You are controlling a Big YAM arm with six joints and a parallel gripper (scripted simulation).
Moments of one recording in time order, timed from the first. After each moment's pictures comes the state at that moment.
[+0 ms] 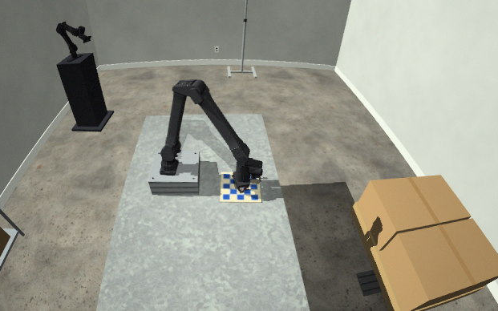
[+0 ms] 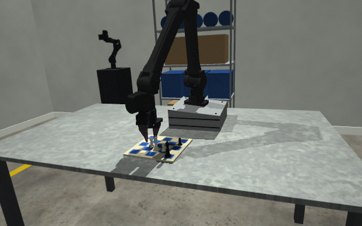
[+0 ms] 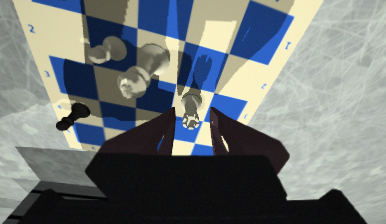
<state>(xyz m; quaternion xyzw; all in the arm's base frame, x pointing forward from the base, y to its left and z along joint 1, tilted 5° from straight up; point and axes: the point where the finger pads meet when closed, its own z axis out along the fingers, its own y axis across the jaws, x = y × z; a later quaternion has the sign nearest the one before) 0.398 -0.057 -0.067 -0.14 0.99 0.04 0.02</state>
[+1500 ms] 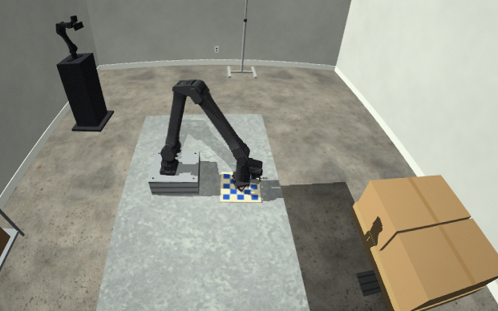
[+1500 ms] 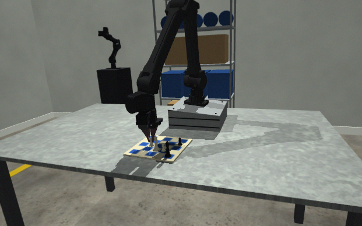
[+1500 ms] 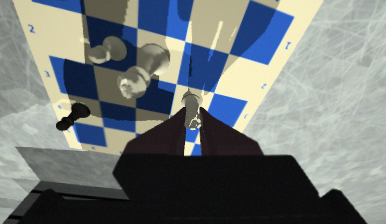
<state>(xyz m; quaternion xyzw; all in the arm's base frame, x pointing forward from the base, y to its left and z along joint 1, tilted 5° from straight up) 0.397 -0.057 -0.067 -0.14 0.99 0.04 0.02</state>
